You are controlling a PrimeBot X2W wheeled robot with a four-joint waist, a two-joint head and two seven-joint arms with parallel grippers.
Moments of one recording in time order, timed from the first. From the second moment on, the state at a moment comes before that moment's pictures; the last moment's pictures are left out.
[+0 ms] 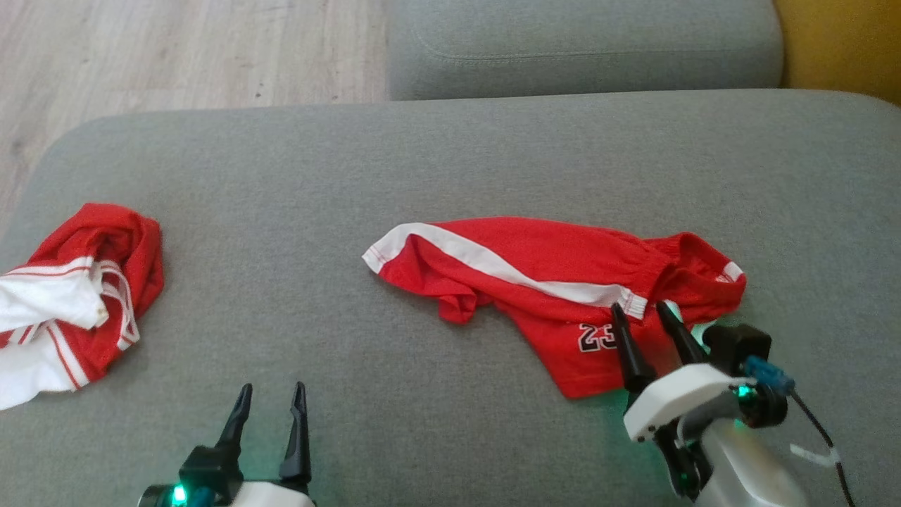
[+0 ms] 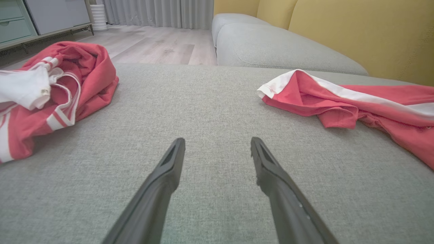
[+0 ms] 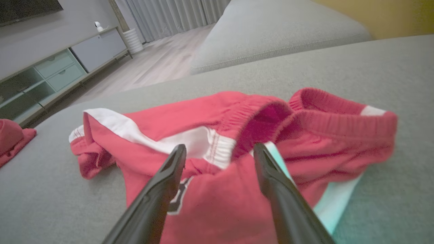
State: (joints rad) left arm 0.00 0.05 -0.13 0.46 -0.16 -0.05 -0.26; right arm -0.28 -0.05 0.23 0.77 0.33 0.13 -0.26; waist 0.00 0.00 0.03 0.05
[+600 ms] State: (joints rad) left arm 0.00 0.05 -0.13 0.46 -0.16 -0.05 -0.26; right arm -0.34 -0.05 0.21 0.72 0.41 0.13 -0.26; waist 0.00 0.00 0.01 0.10
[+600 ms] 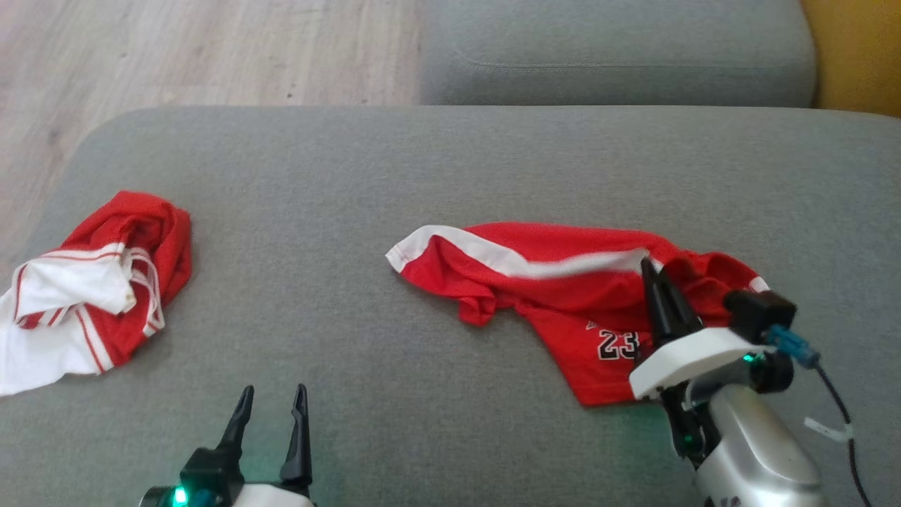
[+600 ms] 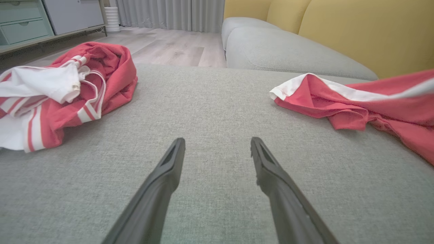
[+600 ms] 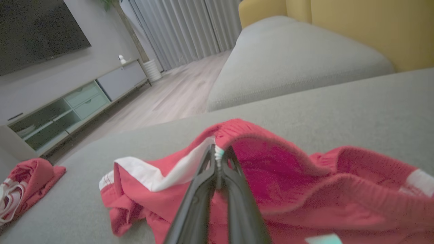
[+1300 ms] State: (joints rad) left arm 0.00 0.05 -0.15 0.44 -0.18 -0.03 -0.26; right arm -0.20 -0.07 -0.01 0.51 0.13 0.13 -0.26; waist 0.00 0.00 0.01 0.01
